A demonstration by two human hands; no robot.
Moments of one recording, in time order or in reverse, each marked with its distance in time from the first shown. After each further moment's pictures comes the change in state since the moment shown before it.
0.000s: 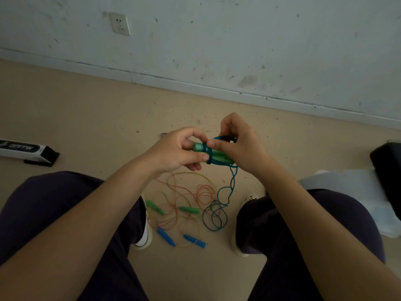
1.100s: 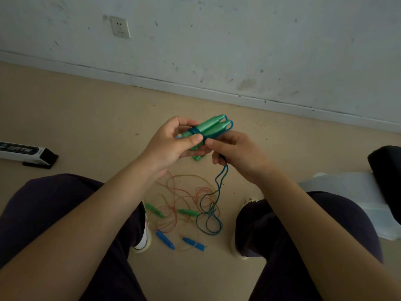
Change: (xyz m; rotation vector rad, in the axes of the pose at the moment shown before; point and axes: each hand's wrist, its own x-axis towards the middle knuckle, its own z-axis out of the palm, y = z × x) left_hand 0.003 0.005 0.006 -0.441 0.243 0.091; right_hand 0.001 0.000 0.007 0.456 -0.167 0.229
